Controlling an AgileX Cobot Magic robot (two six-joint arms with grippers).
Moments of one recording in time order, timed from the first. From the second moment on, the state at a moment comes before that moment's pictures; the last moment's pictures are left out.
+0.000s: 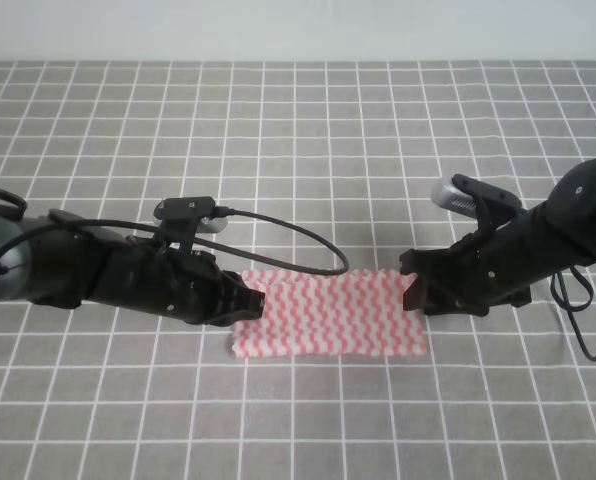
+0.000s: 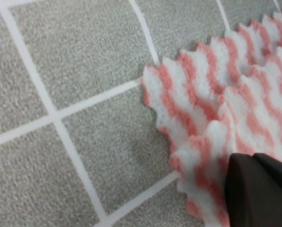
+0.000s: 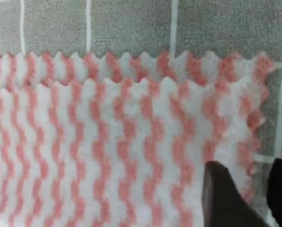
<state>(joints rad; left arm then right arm) -0.32 1.91 -0.99 -1.28 0.55 1.23 0.30 1.91 -1.13 0.74 0.62 -0.26</state>
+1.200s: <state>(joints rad) -0.32 1.91 -0.99 -1.27 0.55 1.23 0.30 1.91 -1.13 0.81 0.66 -0.30</state>
